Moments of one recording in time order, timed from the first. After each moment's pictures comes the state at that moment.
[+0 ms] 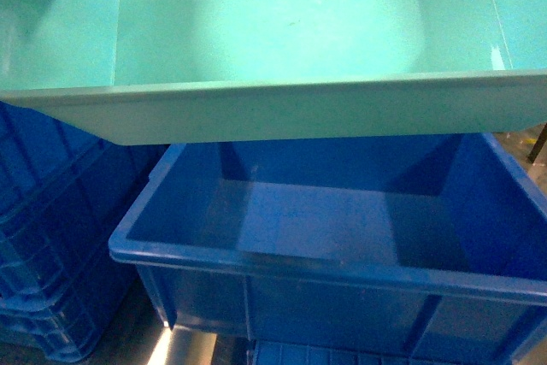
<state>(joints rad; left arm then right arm) -0.42 1.24 0.70 0.42 -0.32 -0.05 0.14 1.29 0.68 0.56 -0.09 -0.01</state>
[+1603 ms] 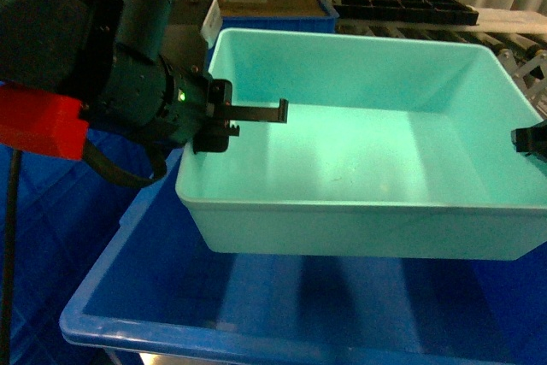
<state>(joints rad) -0.42 1.84 1.06 0.18 -0.18 -0.15 -0.01 1.74 0.87 0.31 -0.21 -0.07</state>
